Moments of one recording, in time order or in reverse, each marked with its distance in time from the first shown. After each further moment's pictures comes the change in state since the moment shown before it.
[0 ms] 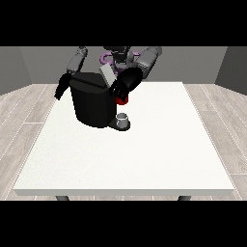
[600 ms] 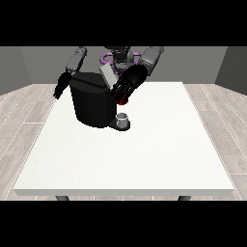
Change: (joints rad) left arm 0.015 -0.014 -0.008 0.011 -0.024 0.011 -0.005; right arm -0.003 -0.017 -0.022 0.019 -0.009 0.007 0.015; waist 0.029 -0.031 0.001
